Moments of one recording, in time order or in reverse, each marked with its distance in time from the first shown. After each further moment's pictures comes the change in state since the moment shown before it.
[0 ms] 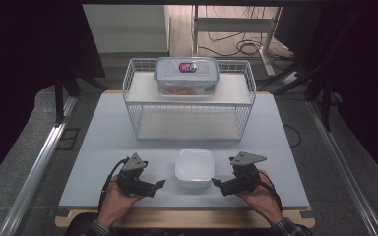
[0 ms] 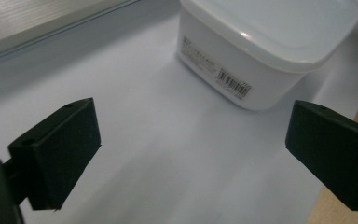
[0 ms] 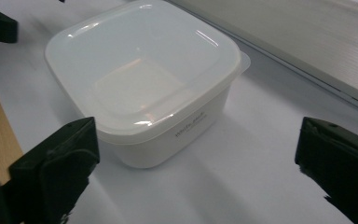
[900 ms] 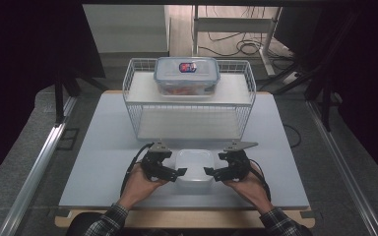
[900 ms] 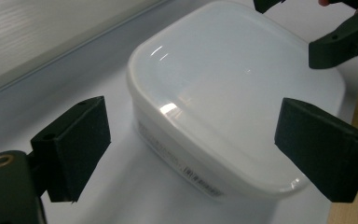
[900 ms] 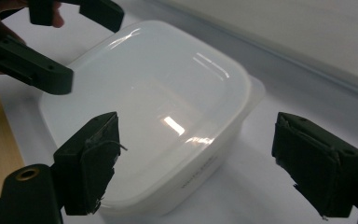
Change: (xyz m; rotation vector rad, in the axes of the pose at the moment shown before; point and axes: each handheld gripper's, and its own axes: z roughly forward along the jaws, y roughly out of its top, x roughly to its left) left arm -0.007 0.057 0.056 0.048 -0.142 0.015; right arm -0.013 0.024 0.030 0.046 0.107 0.130
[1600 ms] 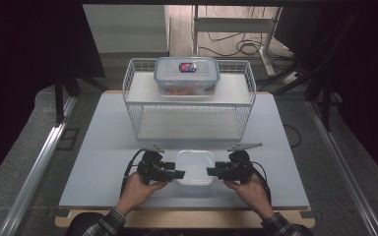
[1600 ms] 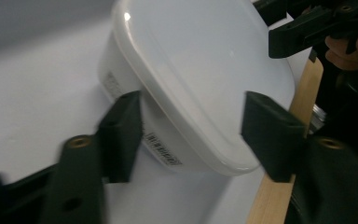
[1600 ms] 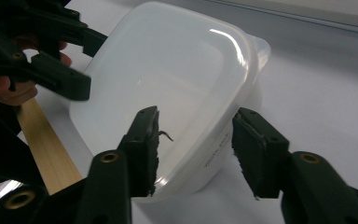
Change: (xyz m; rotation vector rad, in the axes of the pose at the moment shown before) left arm 0.000 -0.013 -0.019 0.007 -0.125 -0.179; right arm 0.006 -0.004 -0.015 0.044 0.052 0.192
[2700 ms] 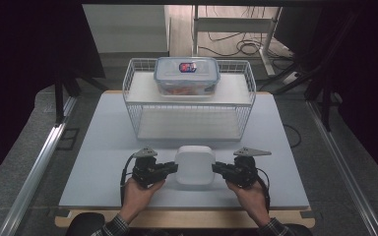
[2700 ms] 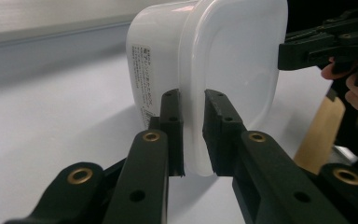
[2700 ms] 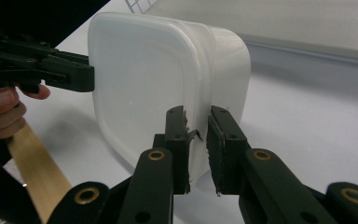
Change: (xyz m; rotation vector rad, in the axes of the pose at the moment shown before) left arm -0.018 -0.012 -0.011 -0.161 0.128 -0.032; right arm 0.012 -0.013 -0.013 -0.162 -0.073 0.001
